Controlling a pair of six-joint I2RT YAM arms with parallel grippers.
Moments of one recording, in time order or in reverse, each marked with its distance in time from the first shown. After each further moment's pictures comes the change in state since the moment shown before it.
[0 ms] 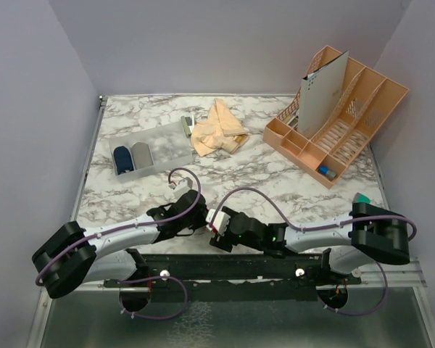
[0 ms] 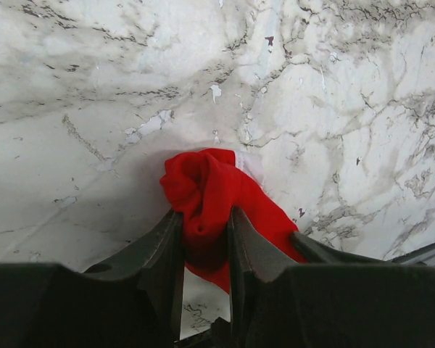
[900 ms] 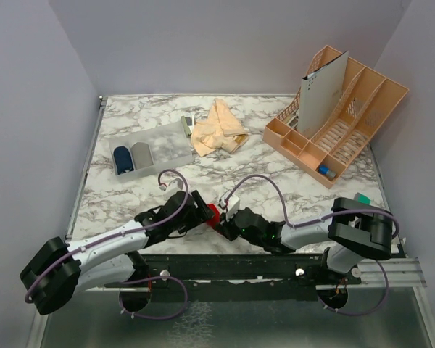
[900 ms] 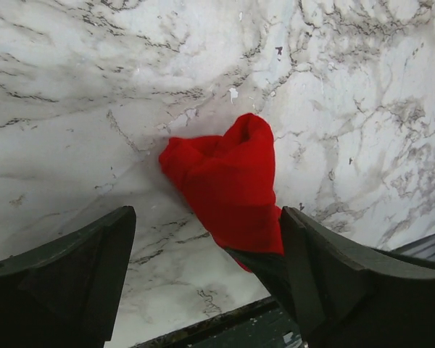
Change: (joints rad) left arm 0.056 -0.132 -0.056 -0.041 0.031 0.003; right arm -0.058 0.143 -0.065 0.258 0.051 0.404
